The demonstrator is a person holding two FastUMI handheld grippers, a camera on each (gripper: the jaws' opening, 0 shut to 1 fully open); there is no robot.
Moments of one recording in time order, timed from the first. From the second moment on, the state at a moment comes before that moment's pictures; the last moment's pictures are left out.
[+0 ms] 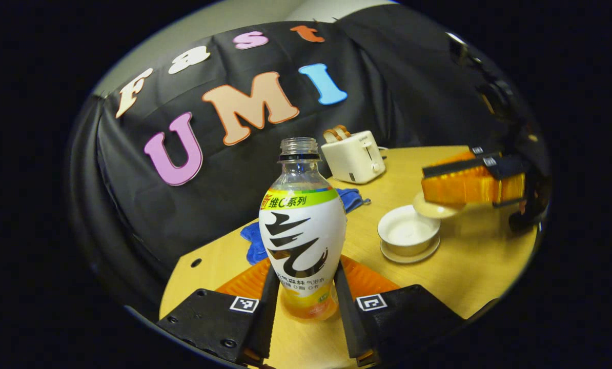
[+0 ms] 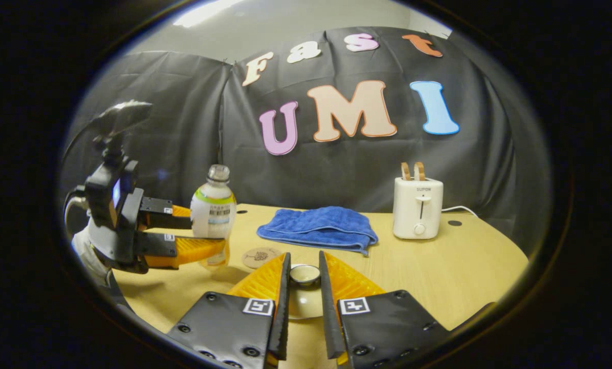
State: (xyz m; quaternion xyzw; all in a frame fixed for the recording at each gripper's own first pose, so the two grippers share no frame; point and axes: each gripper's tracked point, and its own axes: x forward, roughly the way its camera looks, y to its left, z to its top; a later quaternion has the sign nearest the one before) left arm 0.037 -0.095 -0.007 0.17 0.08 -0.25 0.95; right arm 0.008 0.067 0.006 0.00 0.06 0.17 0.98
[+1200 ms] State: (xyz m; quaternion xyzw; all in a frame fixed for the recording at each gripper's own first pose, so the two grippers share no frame) left arm 0.130 -0.117 -0.021 -0.01 0.09 -0.21 0.97; right arm 0.004 0.065 0.002 -0.01 0.07 0.17 0.98
